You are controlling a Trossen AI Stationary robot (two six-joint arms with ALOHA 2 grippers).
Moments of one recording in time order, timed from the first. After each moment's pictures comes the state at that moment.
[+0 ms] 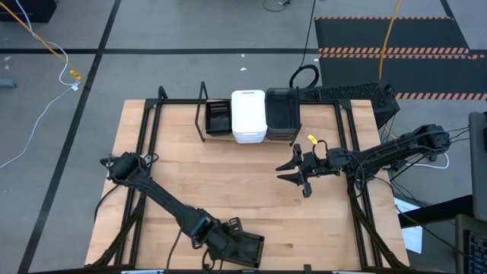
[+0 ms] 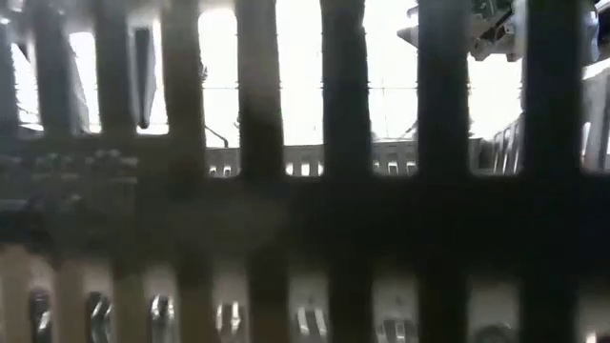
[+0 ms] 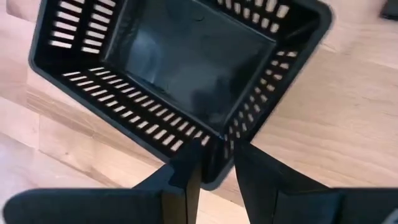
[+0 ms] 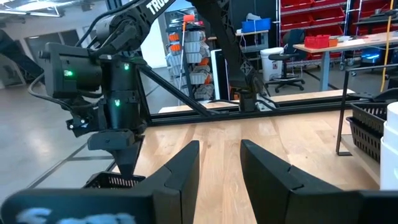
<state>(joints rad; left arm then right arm) -0.62 1.99 1.53 -0.78 -0.11 0.70 0.17 1.05 0.31 0.74 0.02 0.17</state>
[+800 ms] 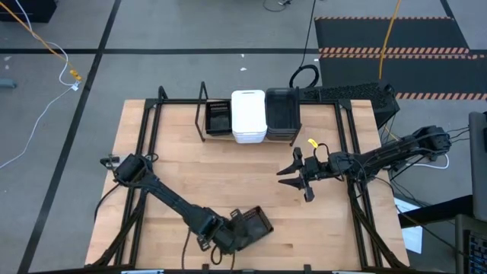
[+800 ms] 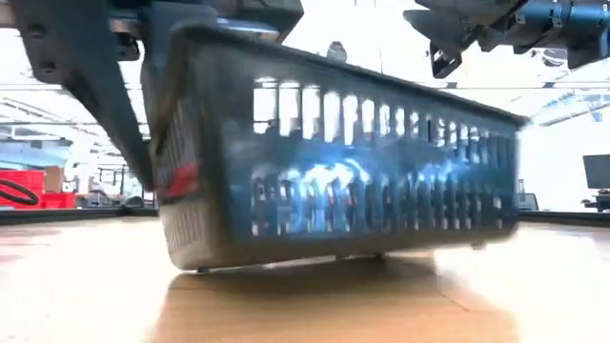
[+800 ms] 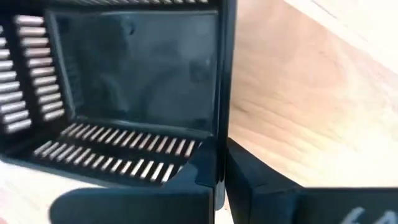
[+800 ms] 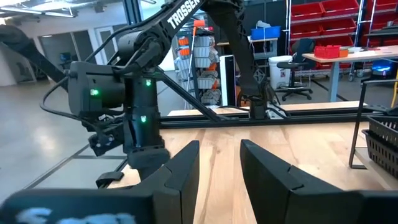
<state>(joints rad) -0.58 2.05 1.53 -0.75 -0.13 0.45 0.20 1.05 0.31 0.77 0.02 0.16</state>
